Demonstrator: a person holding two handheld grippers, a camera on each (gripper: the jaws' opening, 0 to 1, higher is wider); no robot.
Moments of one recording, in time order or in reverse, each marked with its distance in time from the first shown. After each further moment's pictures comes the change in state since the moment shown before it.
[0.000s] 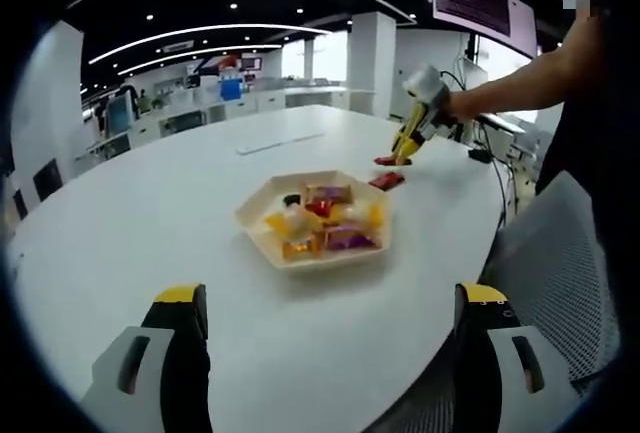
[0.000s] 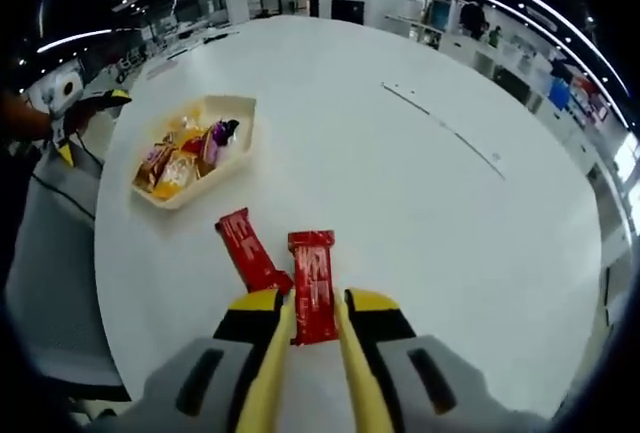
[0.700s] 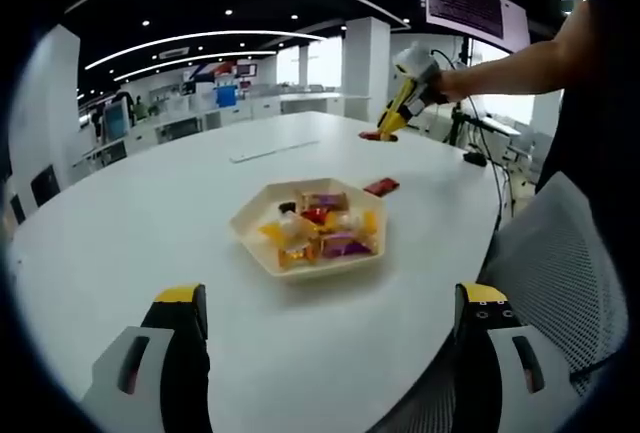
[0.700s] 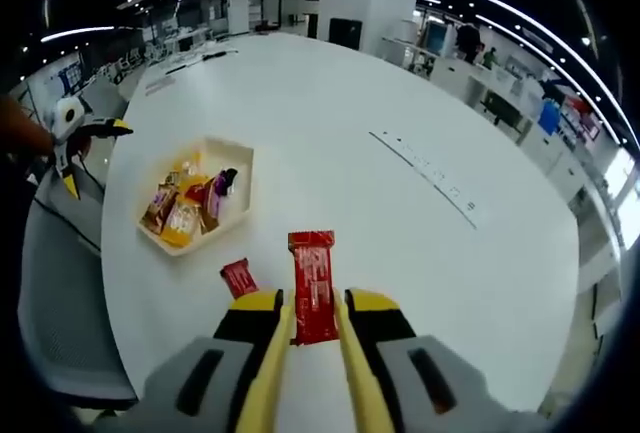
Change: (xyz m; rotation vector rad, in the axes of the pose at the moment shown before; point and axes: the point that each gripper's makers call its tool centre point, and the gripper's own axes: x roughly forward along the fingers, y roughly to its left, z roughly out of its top) left arm -0.001 -0.003 0.006 0.011 -0.031 -0.013; right arm -0.034 -0.006 0.064 -0.051 -0.063 -0.055
